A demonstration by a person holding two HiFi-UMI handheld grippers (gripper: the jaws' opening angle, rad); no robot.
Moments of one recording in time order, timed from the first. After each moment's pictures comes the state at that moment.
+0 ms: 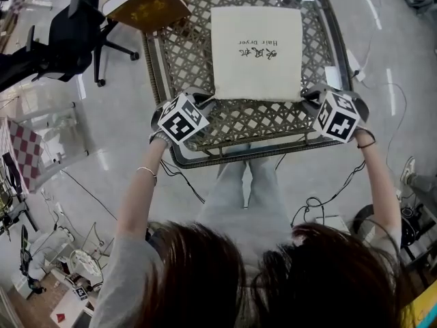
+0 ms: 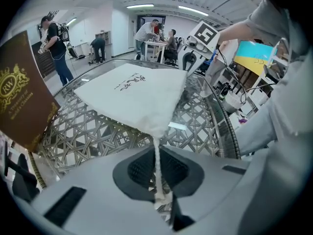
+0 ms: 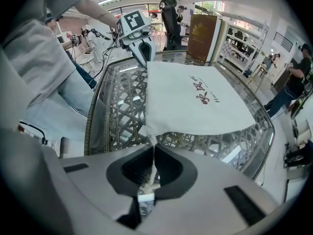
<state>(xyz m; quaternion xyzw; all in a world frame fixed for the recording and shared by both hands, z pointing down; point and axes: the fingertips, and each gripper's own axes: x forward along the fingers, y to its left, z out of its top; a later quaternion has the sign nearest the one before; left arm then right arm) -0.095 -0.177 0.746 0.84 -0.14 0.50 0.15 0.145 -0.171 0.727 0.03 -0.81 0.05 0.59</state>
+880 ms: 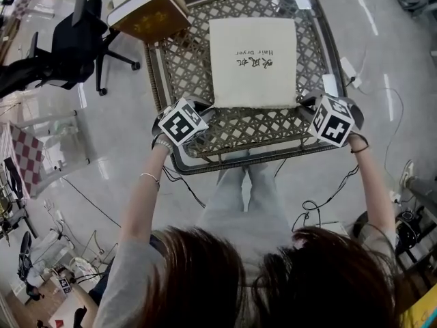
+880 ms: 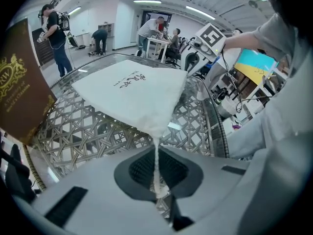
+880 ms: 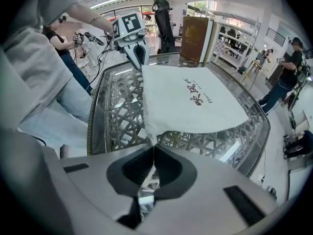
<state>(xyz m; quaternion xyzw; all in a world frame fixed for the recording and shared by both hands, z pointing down) -0.093 -0.173 0.736 0.83 -0.13 0.51 0.20 0.144 -0.174 0.715 0.06 -0.81 0.07 0.58</state>
